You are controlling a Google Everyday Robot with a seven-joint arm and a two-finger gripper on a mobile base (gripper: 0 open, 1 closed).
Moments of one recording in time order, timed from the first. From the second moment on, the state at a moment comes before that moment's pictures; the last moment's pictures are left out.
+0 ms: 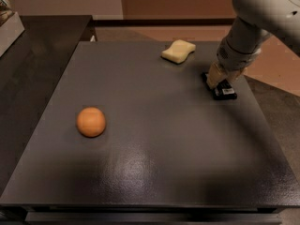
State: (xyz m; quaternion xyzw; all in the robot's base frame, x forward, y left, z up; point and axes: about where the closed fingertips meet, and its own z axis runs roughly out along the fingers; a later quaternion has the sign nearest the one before) arm 0.614 -0.221 0.839 -0.16 0.98 0.01 0.12
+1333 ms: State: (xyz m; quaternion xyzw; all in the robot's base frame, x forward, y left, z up) arm 0.602 -0.127 0.900 -0.32 0.92 0.07 0.20
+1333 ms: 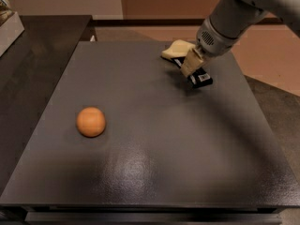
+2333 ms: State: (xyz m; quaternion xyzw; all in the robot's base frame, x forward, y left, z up) arm 0.578 -0.042 0.903 -0.40 0.89 0.09 0.18
